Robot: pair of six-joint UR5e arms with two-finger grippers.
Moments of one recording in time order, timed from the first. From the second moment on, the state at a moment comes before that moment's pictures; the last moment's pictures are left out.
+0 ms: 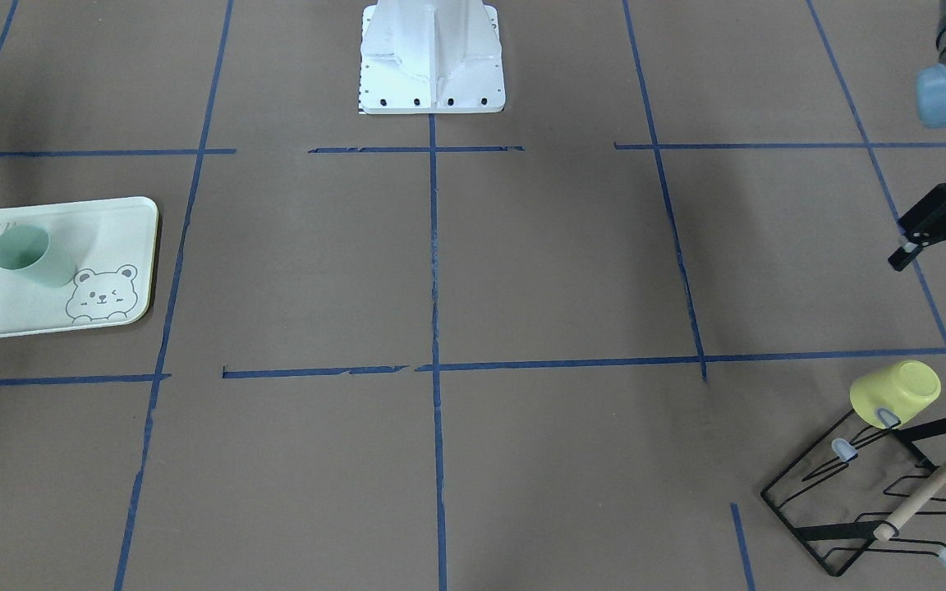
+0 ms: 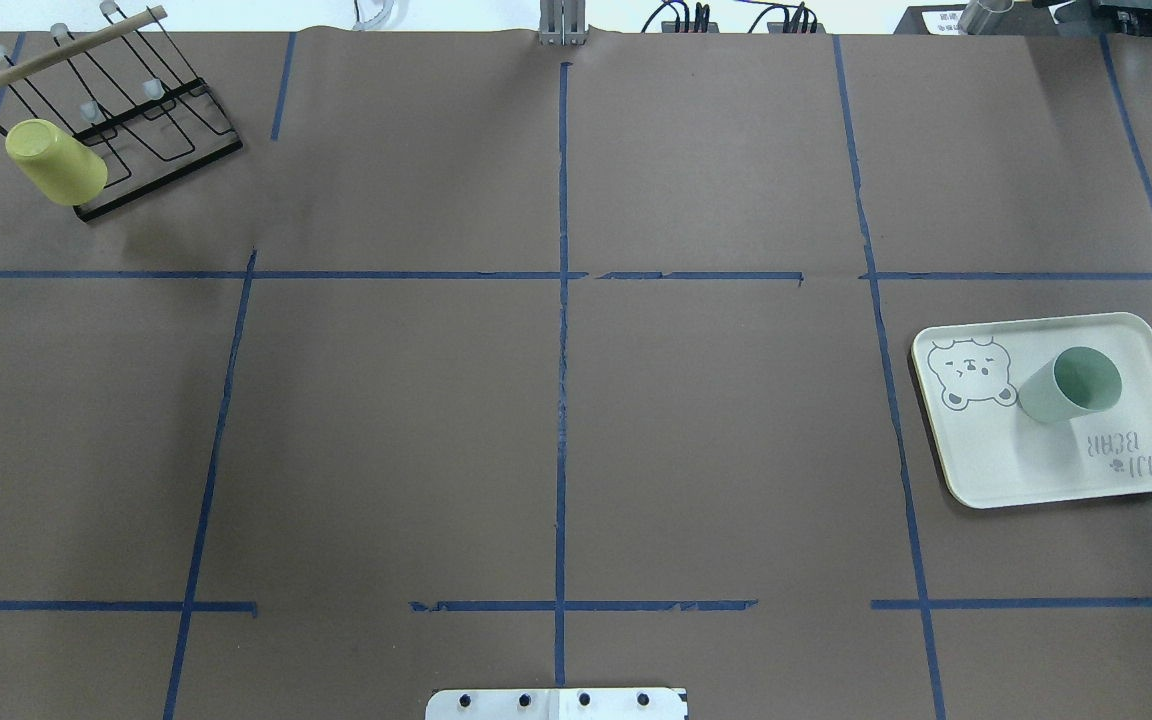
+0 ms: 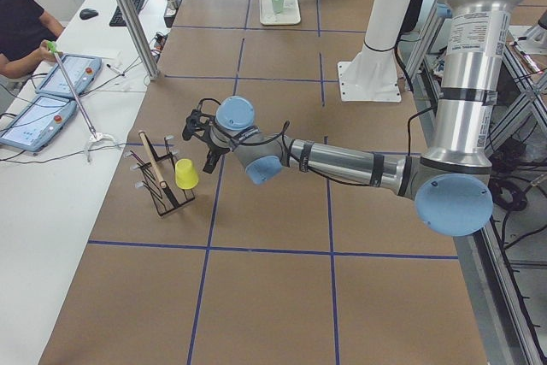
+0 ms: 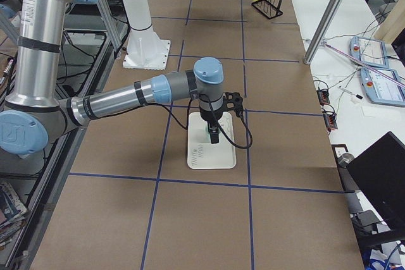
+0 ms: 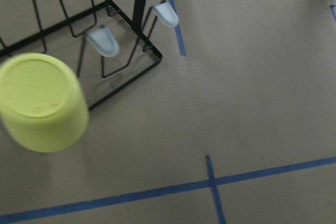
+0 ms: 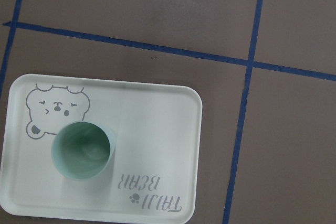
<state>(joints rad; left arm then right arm) -1.37 -1.62 -1.65 -2.31 -2.36 -0.52 1.45 -1.77 2.07 -1.66 2.28 0.07</state>
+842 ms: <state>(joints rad) -1.61 -1.62 -1.64 -1.77 -2.38 0.06 1.53 -1.81 2.03 -1.66 2.28 -0.03</state>
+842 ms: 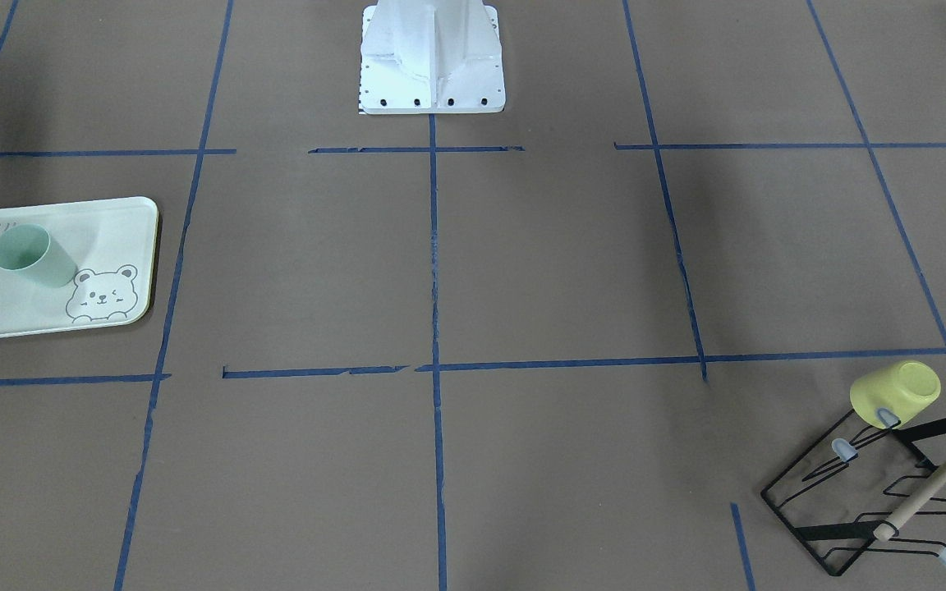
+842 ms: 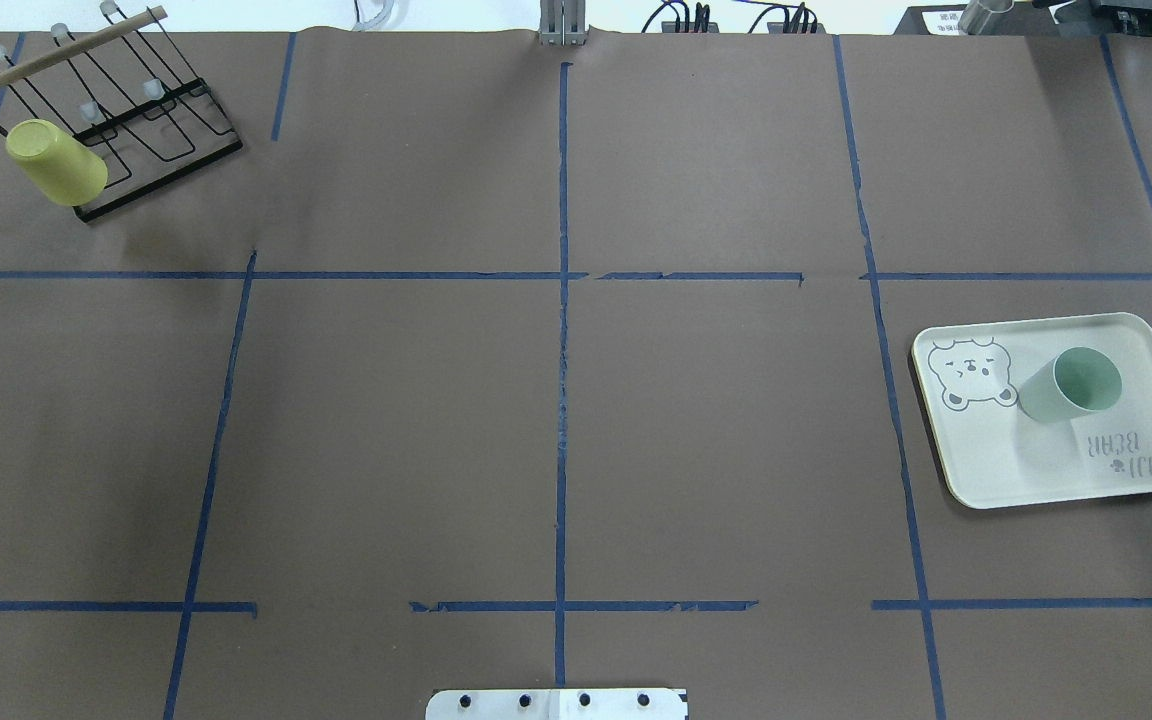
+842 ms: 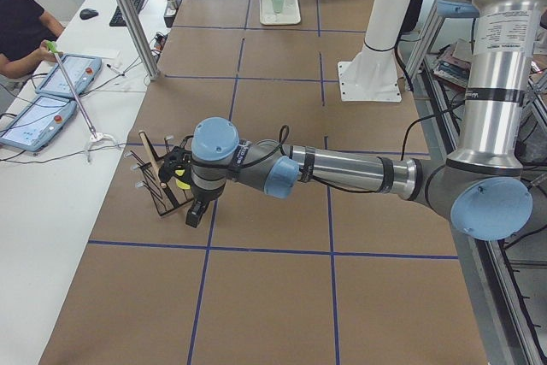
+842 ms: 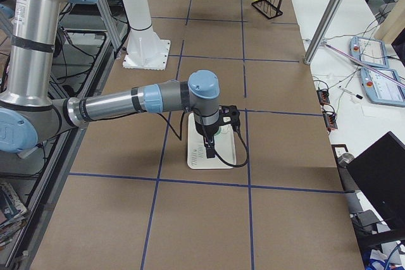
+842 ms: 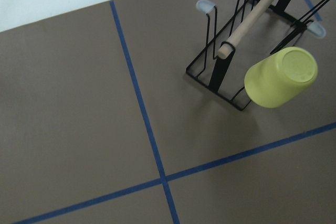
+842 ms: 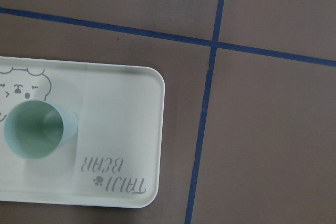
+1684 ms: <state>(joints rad) -1.60 -1.59 -1.77 -1.31 -2.36 0.12 1.53 -1.83 1.99 -1.66 2.33 -0.03</state>
